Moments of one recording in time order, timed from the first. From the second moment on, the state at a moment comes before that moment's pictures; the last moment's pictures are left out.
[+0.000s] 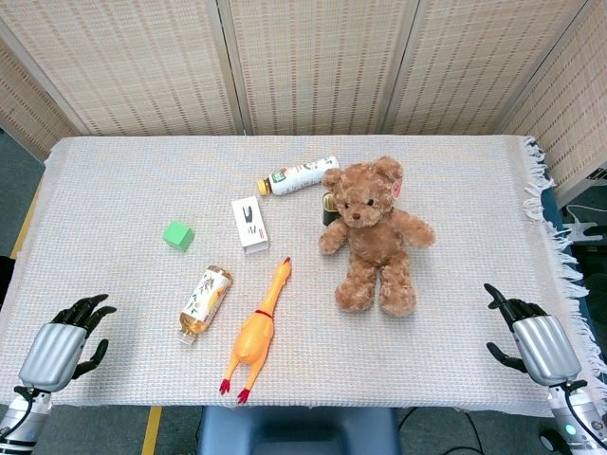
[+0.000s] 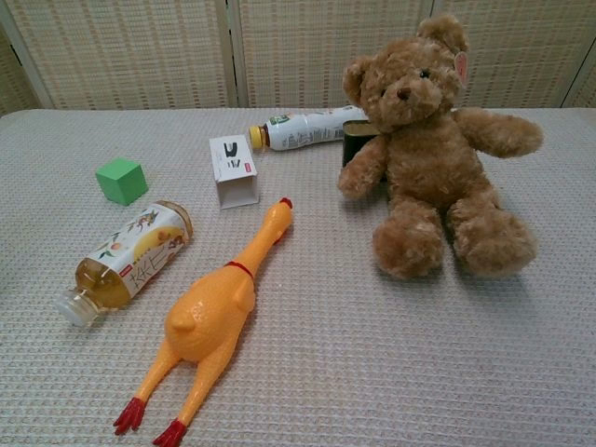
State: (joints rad) left arm -0.16 -1.15 0.02 -1.63 1.60 1.42 0.14; right arm 0.11 -1.13 -0.03 -1.55 -1.63 1.44 0.02
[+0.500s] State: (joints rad) left arm -0.15 -1.15 0.02 -1.61 1.60 1.43 0.13; right arm 0.12 -1.24 0.02 -1.45 -1.65 1.52 0.02
